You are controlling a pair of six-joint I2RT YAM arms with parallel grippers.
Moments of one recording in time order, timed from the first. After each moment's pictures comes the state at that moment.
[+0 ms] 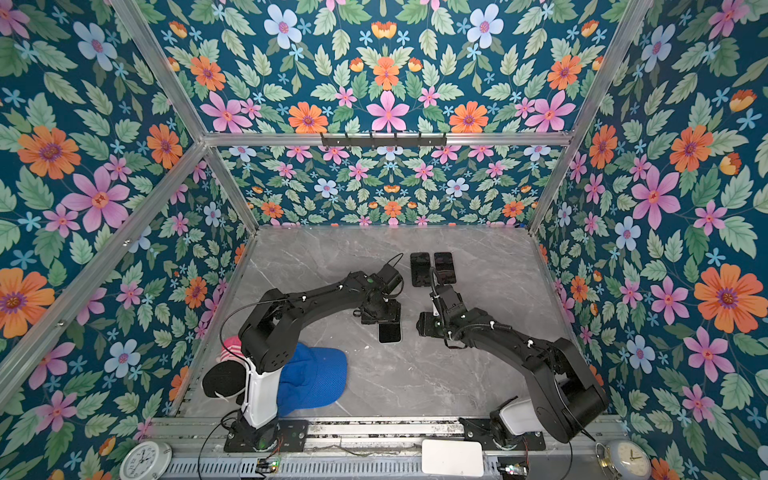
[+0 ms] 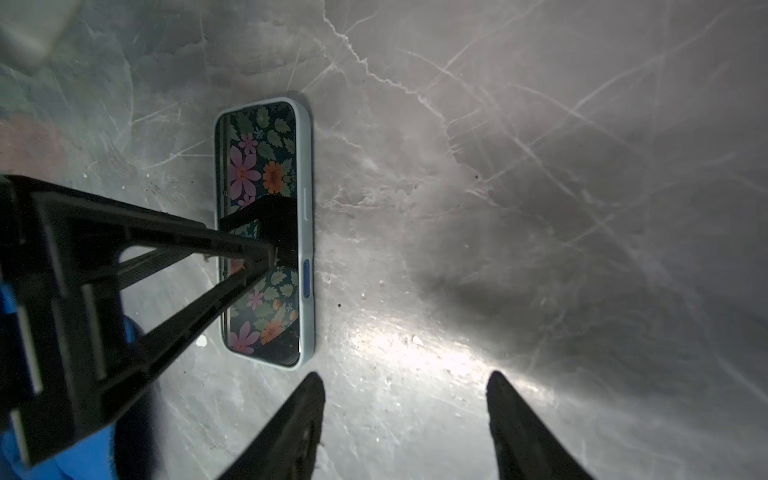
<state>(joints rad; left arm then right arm) -0.81 2.03 1.50 -0.79 0.05 -0.70 0.52 1.41 0.72 -0.30 -0.15 0.56</state>
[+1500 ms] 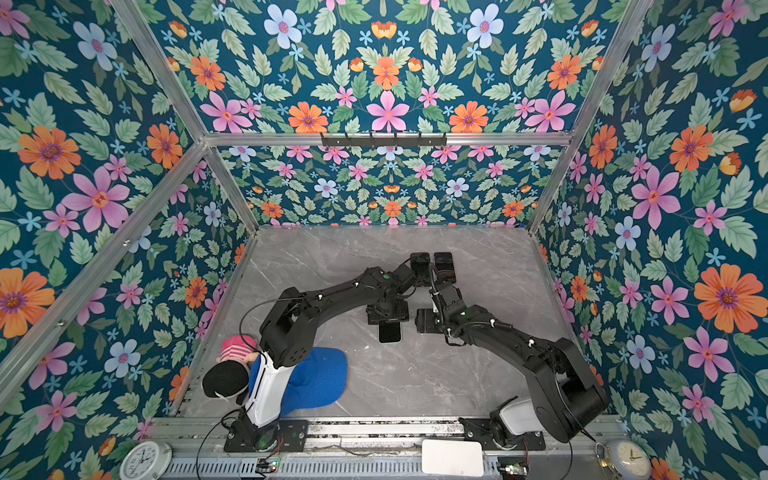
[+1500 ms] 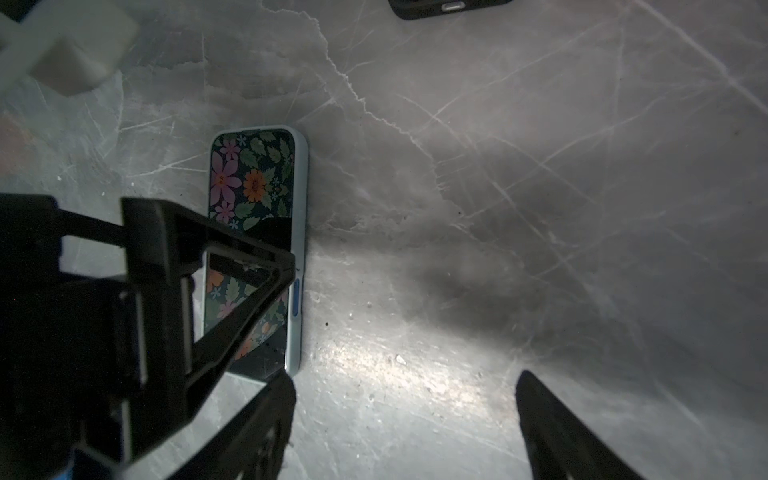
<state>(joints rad) -0.86 2.16 1.71 -0.98 -0.05 -0.89 0.52 1.41 0.76 -0.32 -0.08 0.49</state>
